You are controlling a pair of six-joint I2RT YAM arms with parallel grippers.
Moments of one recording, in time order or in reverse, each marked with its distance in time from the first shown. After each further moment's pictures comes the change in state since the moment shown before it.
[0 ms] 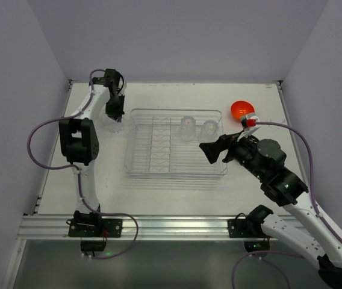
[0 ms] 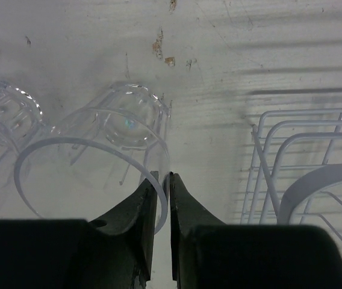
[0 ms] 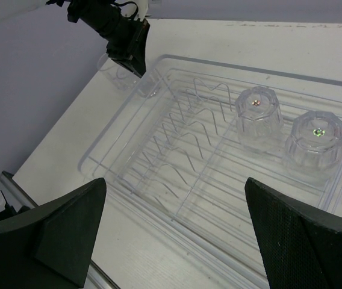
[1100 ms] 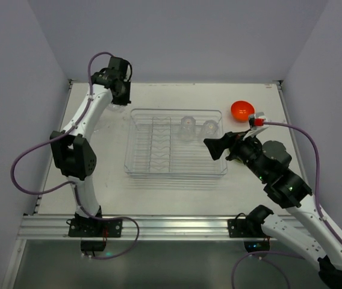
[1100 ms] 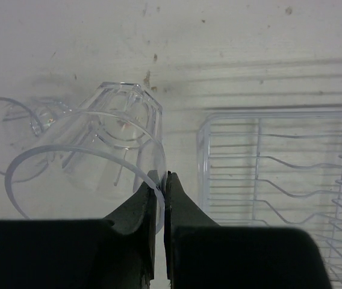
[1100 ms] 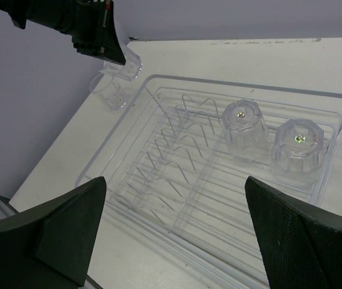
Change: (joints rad) left arm -0.151 -0.257 -0.022 0.079 -0.155 -0.065; right arm 0.000 -0.022 0.016 0.002 0.083 0.024
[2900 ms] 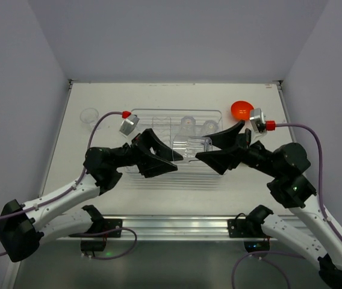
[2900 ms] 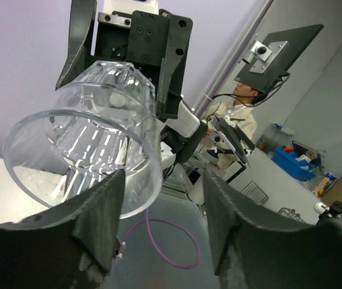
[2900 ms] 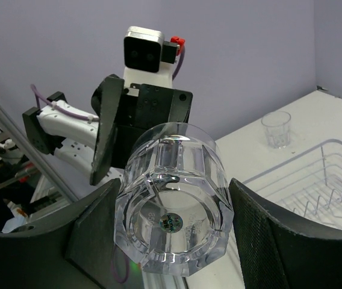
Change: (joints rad) left arm -0.519 -0.915 -1.287 1.964 0.890 -0.925; right arm 0.007 0.008 0.065 0.317 -0.593 0.096
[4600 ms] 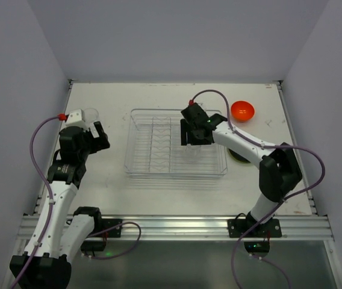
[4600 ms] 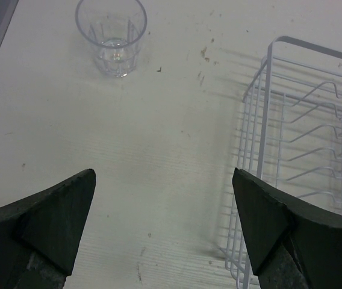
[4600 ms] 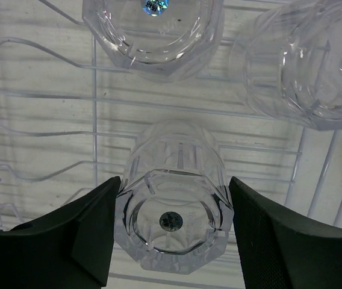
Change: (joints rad) left arm 0.740 -0.211 0.107 -1.440 -0.866 0.806; right arm 0.006 1.083 0.468 -0.716 0.760 0.045
